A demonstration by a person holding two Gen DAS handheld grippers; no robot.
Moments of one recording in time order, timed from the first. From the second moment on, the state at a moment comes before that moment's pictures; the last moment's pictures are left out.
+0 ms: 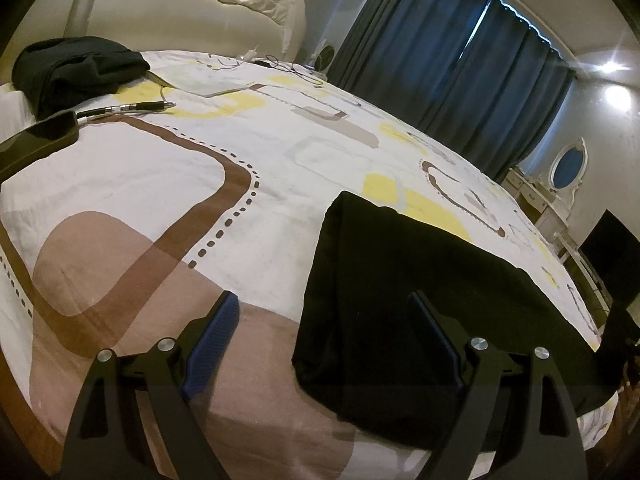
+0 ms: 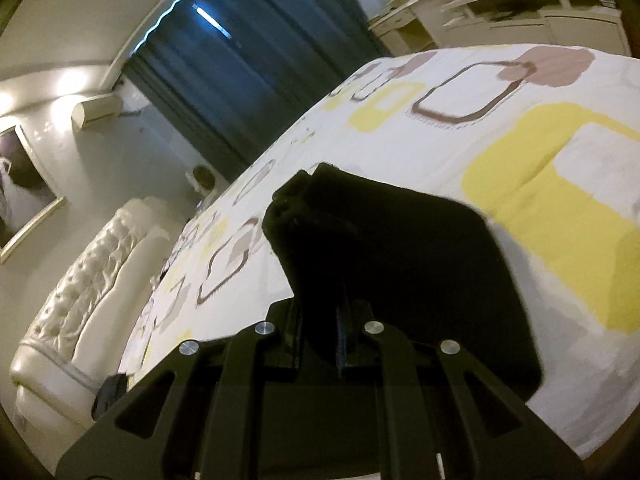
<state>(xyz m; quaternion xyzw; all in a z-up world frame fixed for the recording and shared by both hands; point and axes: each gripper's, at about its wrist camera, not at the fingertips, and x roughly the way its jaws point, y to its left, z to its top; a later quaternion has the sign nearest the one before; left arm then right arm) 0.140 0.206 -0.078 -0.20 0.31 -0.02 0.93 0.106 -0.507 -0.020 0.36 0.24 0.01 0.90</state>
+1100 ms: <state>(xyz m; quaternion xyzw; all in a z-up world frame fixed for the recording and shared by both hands) 0.139 0.203 -0.078 -0.19 0.31 -0.02 0.93 0.149 -0.356 -0.041 0.30 0.33 0.13 0.88</state>
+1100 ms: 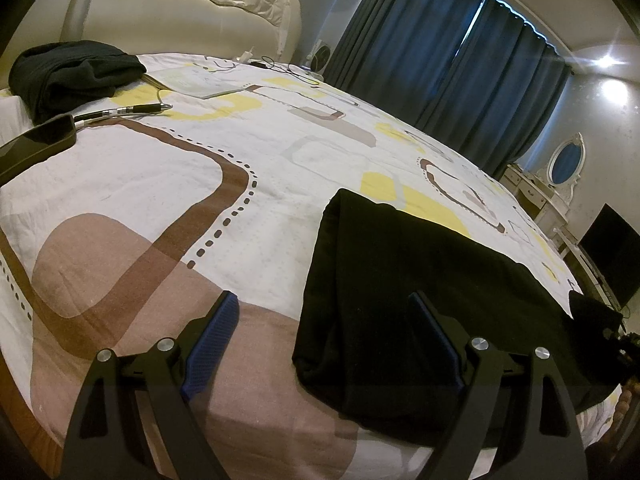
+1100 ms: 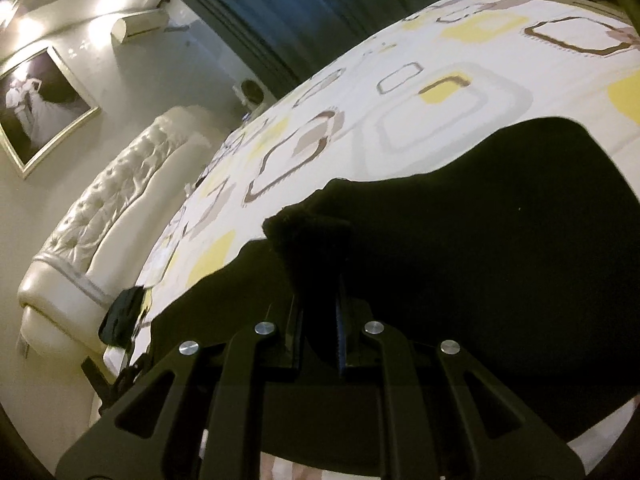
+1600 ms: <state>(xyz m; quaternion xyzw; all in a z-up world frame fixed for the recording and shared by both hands) 0.139 0.202 -0.078 -0.19 0.31 -0.02 0.93 0.154 -0.319 -0.052 0.28 0.36 0.16 0.88</state>
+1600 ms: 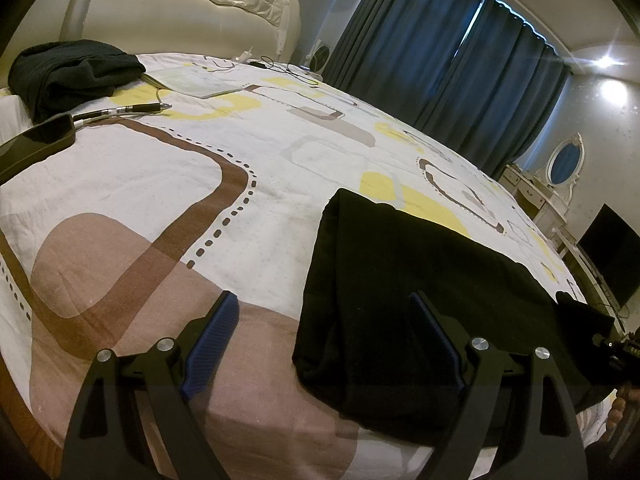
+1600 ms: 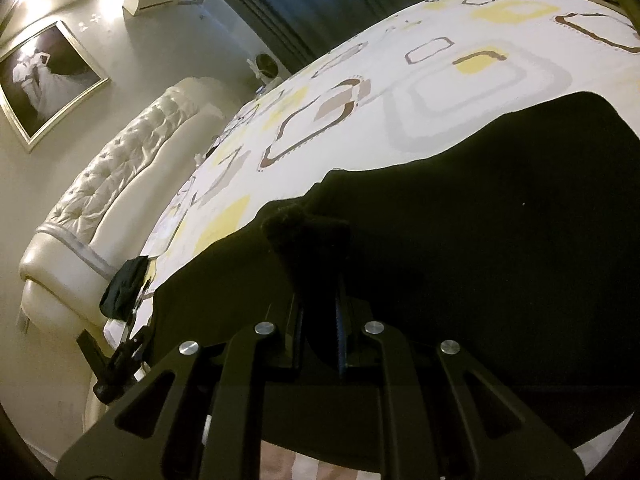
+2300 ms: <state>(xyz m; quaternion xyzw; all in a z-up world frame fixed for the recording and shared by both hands) 0.138 0.202 -0.078 -0.20 0.31 -0.02 0.93 0.156 -0.290 -0.058 0.25 0.38 0.18 0.87</state>
